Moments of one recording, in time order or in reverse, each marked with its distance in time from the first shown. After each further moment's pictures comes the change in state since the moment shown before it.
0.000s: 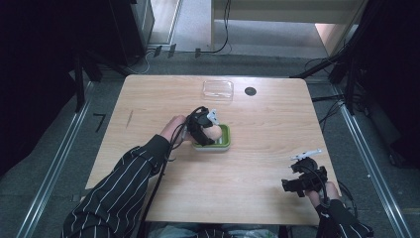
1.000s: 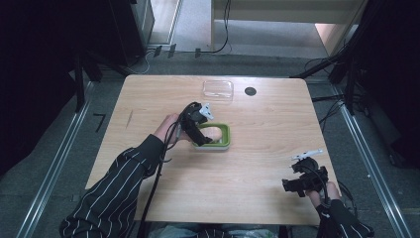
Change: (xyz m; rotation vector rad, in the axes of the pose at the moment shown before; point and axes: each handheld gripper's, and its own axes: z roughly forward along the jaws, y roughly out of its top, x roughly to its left) left arm -0.005 -0.005 -0.036 -0.059 0.054 -0.087; right arm -0.002 -0.001 -0.001 -0.002 0.001 0.004
